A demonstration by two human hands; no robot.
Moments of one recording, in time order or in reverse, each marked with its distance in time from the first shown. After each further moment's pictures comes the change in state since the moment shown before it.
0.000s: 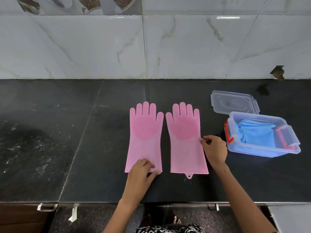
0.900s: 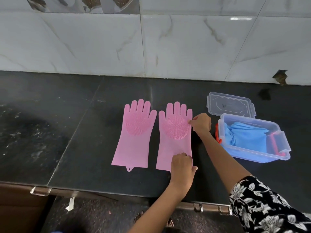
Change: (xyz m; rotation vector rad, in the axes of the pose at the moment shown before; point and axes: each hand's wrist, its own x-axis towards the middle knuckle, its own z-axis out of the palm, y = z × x) left_hand 0.044 0.151 0.103 0.083 -0.057 -0.095; right_hand 0.098 -0.036 0.008 -0.031 -0.161 0.050
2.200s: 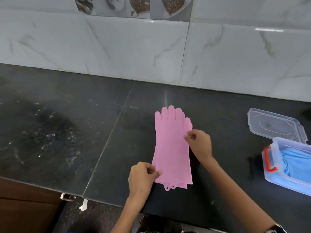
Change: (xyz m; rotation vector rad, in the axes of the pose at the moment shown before) left_hand -0.022 -0.195 -0.137 -0.358 0.162 -0.477; right_hand -0.100 -0.094 0.084 0.028 -0.075 -0.378
